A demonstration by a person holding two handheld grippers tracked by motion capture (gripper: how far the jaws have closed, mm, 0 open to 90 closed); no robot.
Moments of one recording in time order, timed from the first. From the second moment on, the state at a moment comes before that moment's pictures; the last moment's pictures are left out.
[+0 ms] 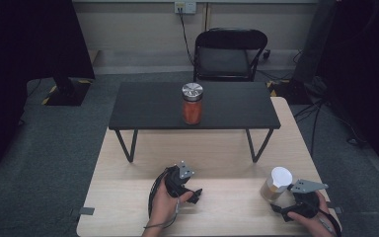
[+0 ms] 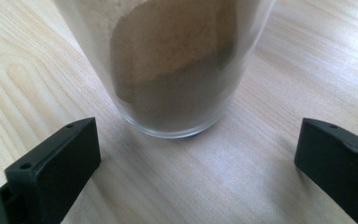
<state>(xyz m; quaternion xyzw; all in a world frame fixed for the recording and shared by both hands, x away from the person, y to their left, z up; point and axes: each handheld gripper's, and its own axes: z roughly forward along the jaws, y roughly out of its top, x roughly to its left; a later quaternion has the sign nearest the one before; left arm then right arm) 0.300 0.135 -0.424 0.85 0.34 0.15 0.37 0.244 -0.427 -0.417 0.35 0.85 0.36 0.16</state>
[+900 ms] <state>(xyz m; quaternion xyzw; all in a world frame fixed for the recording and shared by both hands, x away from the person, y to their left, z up) 0.300 0.135 -0.424 0.85 0.34 0.15 0.37 0.242 -0.424 -0.396 0.35 0.83 0.40 0.17</state>
